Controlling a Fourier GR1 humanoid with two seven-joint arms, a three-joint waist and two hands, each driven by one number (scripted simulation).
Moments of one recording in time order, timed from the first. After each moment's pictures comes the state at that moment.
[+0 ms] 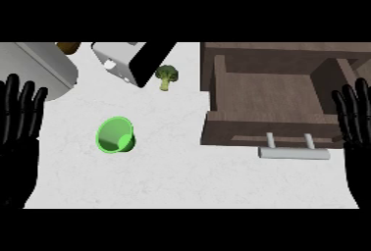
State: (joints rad) left arm -0.01 0.09 0.04 -2.10 0.05 0.04 0.03; right arm 0.01 -0.12 -0.01 -2.10 0.02 0.00 -0.01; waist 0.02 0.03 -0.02
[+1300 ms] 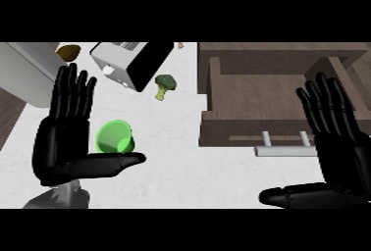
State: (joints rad) left arm -0.13 0.00 -0.06 -1.88 0.06 0.16 0.00; right arm -0.05 -0.05 0.04 -2.05 -0.08 0.06 0.10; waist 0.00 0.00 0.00
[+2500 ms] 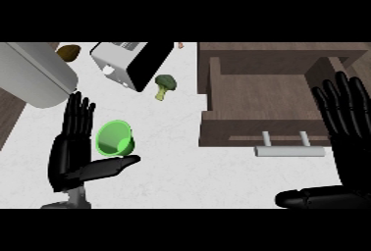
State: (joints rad) left arm 0.00 0.02 -0.02 -1.68 0.08 0.19 -0.14; right arm -0.05 -0.08 -0.03 -2.08 -0.13 0.10 0.11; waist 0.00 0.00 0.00
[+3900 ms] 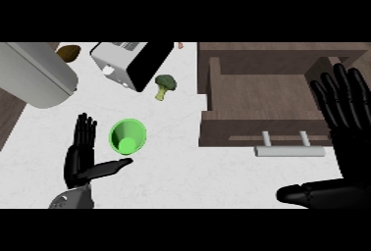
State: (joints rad) left arm -0.13 0.07 0.17 -1.00 0.15 0.04 -0.60; right arm -0.10 -0.09 -0.05 -2.07 -0.15 0.12 0.16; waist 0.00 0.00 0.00
